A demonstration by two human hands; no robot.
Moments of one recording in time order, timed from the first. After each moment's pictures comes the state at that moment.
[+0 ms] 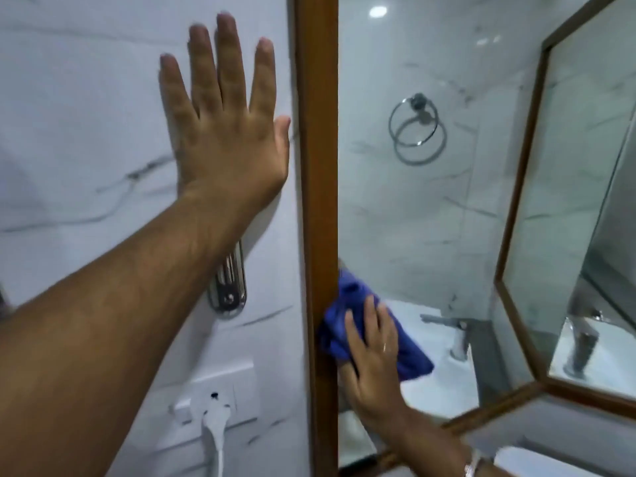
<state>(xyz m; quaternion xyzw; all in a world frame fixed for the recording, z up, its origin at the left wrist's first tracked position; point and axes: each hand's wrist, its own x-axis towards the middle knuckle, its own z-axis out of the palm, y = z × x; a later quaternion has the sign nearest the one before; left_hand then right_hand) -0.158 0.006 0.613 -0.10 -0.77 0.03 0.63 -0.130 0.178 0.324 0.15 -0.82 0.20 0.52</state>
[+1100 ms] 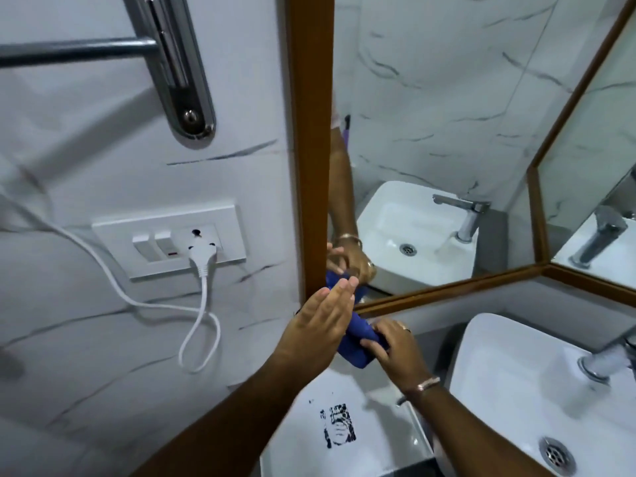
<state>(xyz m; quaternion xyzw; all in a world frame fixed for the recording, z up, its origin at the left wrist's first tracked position) -0.066 0.057 0.199 -0.35 -0.87 0.20 0.29 -0.047 0.255 0.123 0.06 -0.92 0.35 0.15</state>
